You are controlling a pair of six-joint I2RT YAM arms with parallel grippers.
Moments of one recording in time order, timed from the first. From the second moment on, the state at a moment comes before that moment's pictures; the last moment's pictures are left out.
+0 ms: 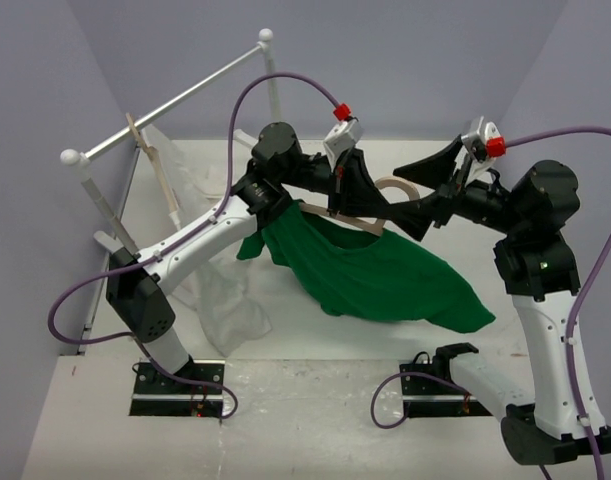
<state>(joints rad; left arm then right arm) -0.78 1.69 1.62 0.36 1.15 -0.52 0.17 0.94 1.39 -0.36 -0.96 0.21</state>
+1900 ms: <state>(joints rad) -0.48 1.61 1.93 -0.02 1.03 -0.43 -0.15 0.65 0.81 -0.42 -0.22 0.23</state>
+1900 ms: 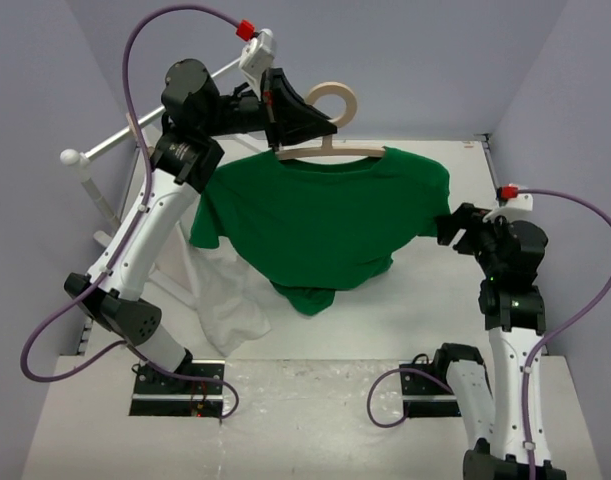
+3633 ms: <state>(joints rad) -0.40 1.68 2.04 0.01 0.93 -0.53 0.33 1.01 1.42 -0.85 -0.64 -0.27</state>
